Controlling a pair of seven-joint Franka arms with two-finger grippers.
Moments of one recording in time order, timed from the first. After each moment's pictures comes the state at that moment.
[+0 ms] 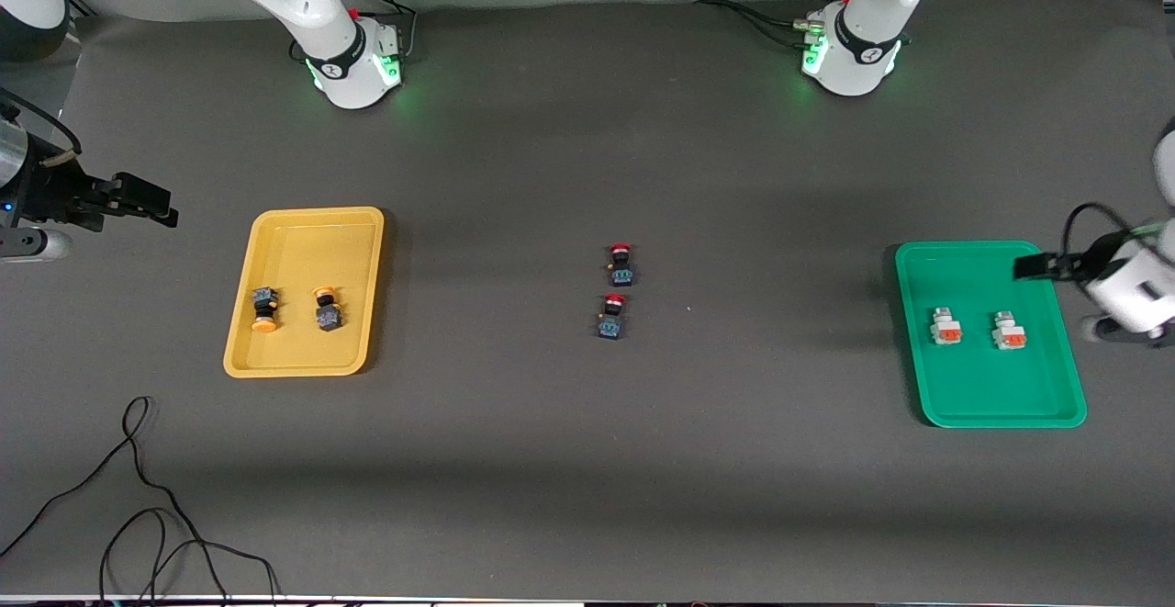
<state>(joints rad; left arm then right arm) 0.22 0.24 -0.11 -1.57 0.10 1.56 0.17 -0.02 0.01 -0.01 -1.63 -0.01 1.55 -0.05</state>
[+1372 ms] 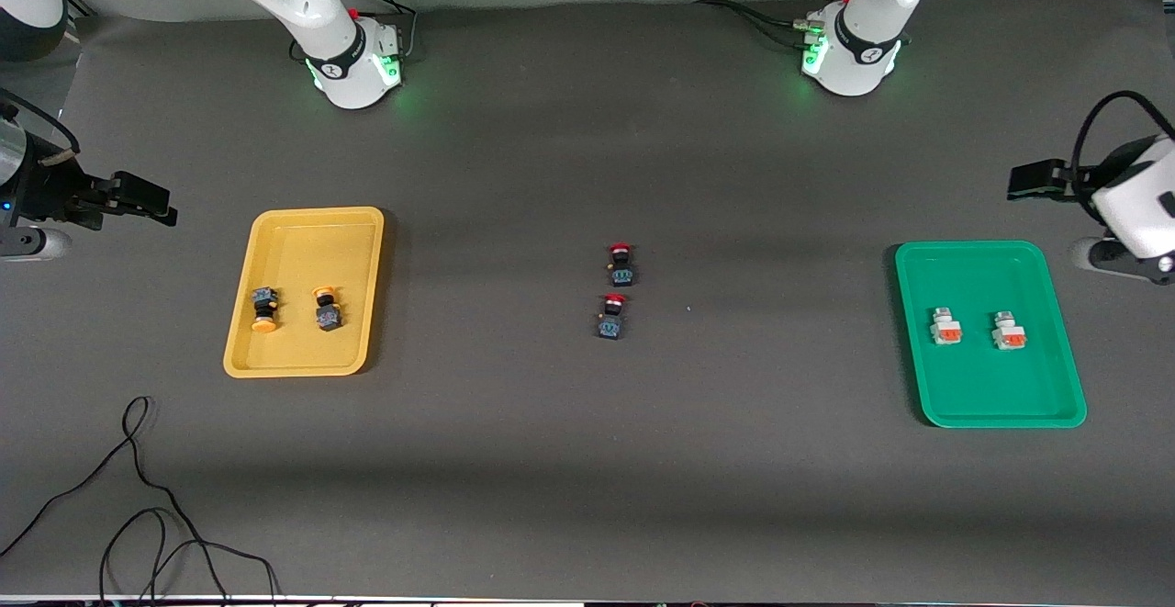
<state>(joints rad) 0.07 0.25 -0.15 -1.26 0.10 1.18 0.15 -0.03 0.01 -0.01 -1.63 -0.01 1.54 -0.05</state>
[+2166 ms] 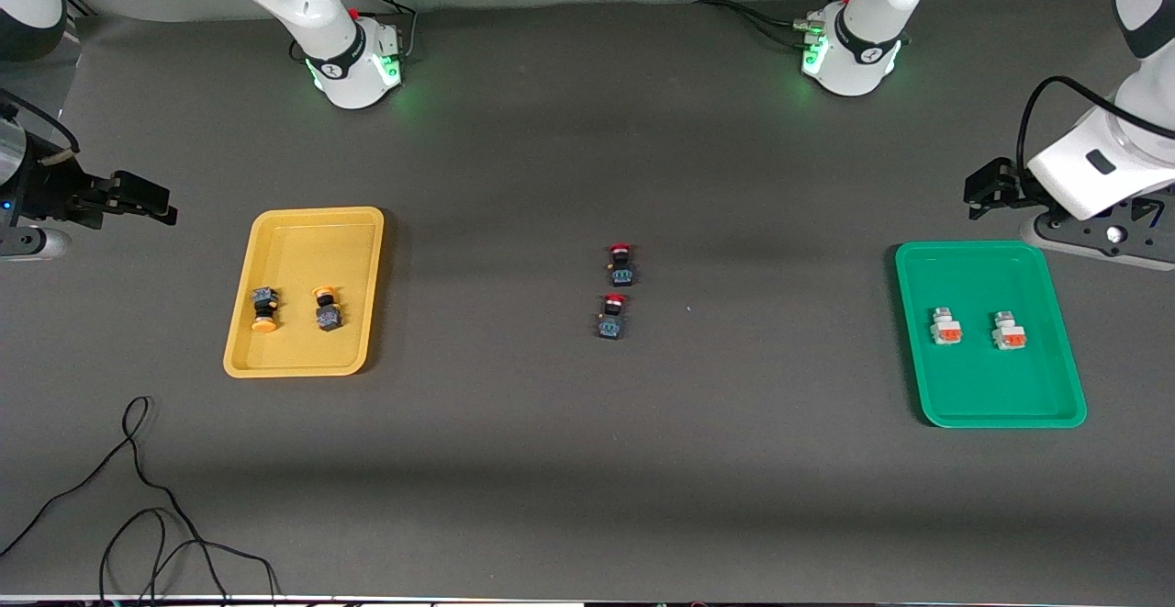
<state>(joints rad) -0.15 0.03 0.03 -1.61 0.08 1.58 0.15 -0.03 0.01 -0.01 -1.63 -0.01 1.54 -0.05</state>
